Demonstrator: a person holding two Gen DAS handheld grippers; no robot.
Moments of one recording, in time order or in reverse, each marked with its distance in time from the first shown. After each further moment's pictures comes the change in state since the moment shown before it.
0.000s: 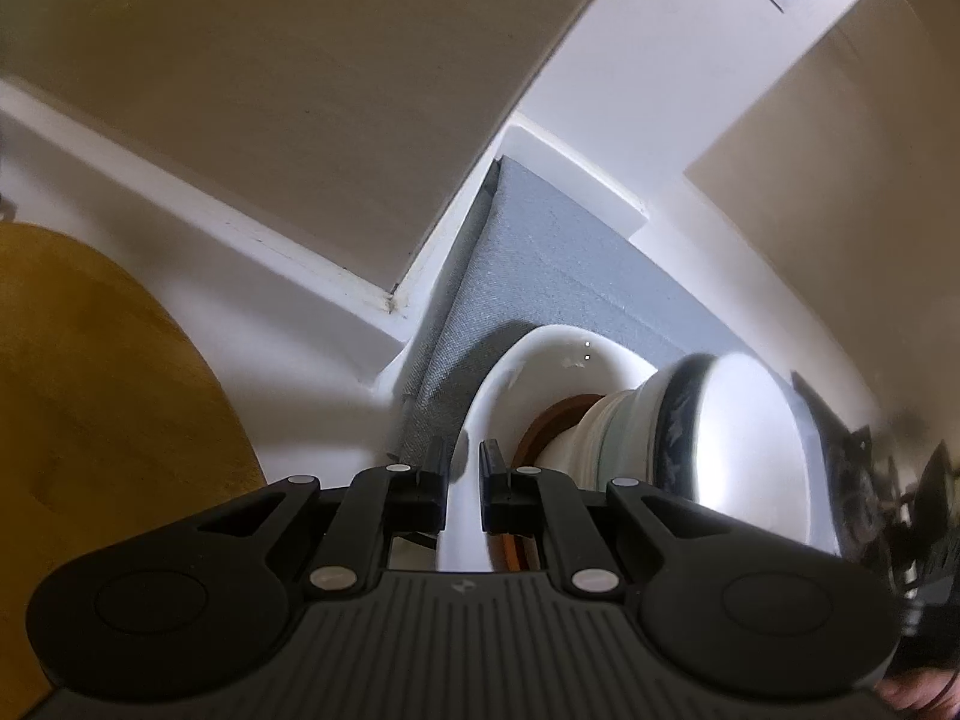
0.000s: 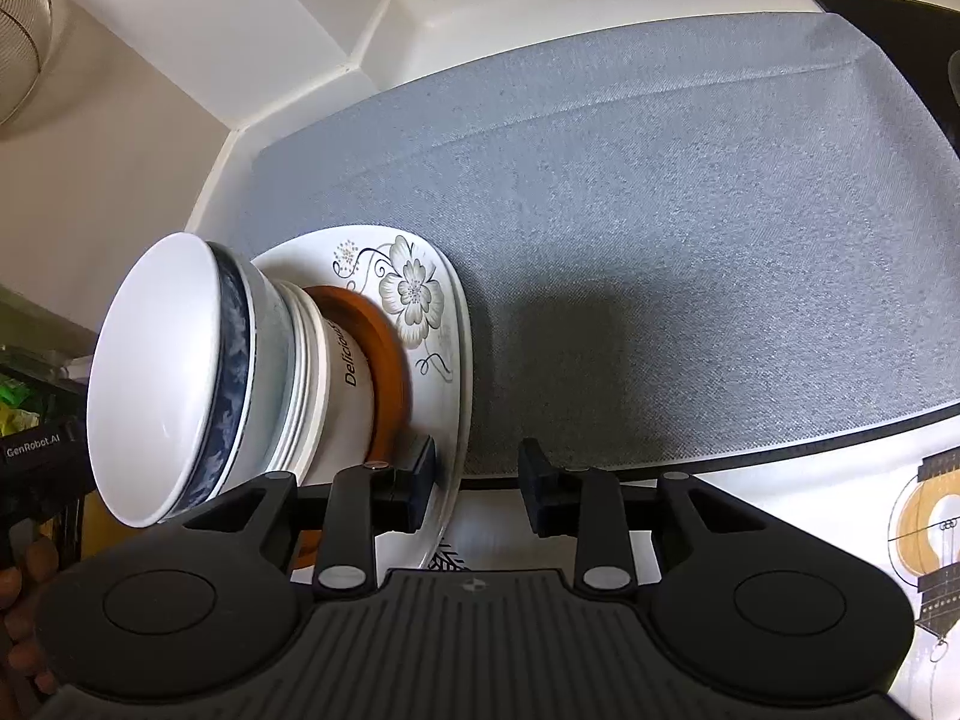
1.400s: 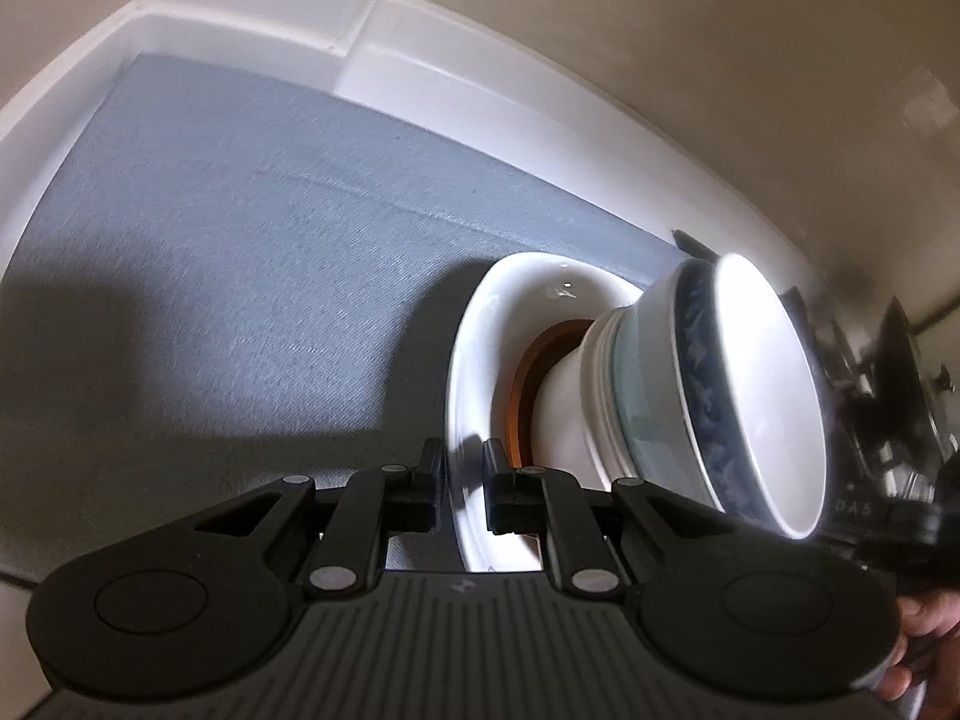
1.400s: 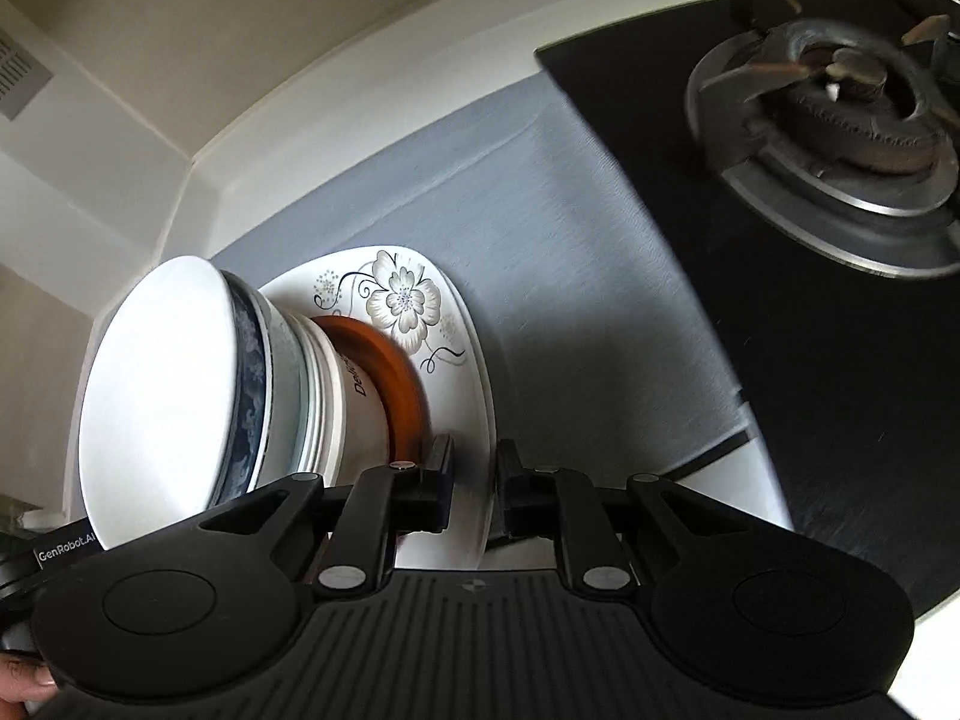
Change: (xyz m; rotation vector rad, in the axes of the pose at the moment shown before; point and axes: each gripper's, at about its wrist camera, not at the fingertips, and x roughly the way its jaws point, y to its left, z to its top) left arm 0.094 -0.157 -0.034 0.209 0.145 -0.151; right arm -0.062 -0.129 0.016 0.186 -0.163 -0.097
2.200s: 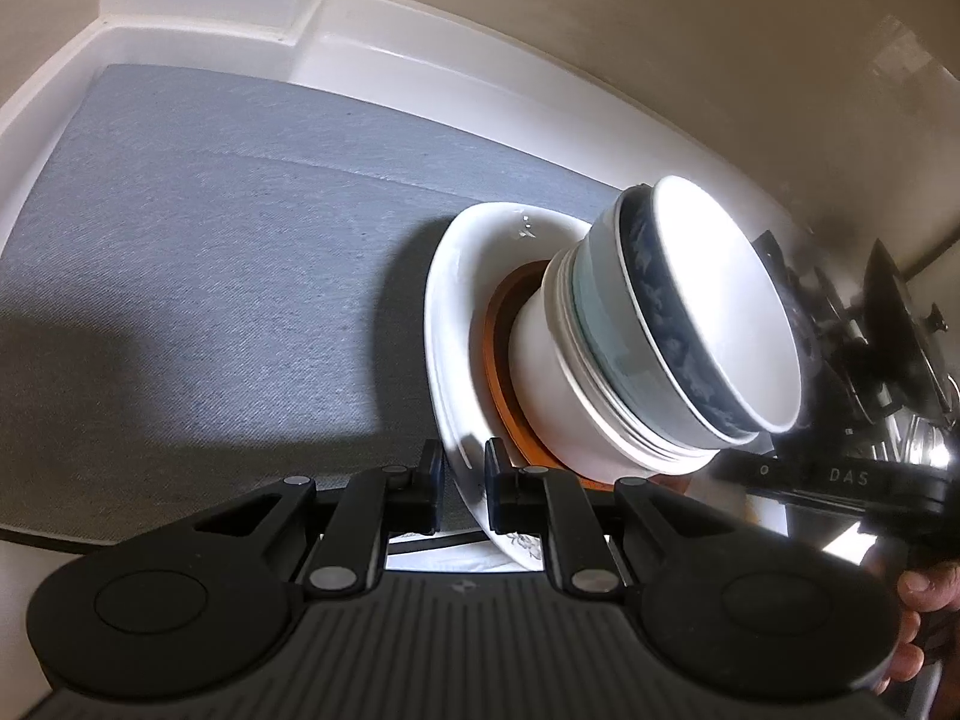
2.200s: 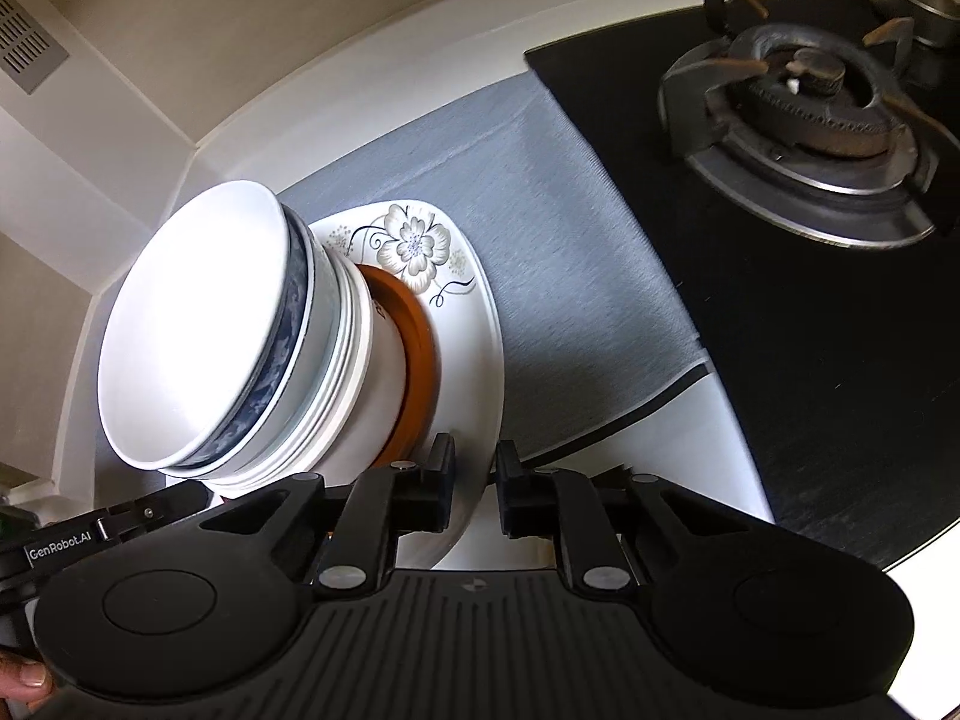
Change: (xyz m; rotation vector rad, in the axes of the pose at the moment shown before) left arm -0.002 -0.022 -0.021 0.107 0.009 0.000; right arm -0.030 0.001 -0.025 -0.029 -0.026 -0.060
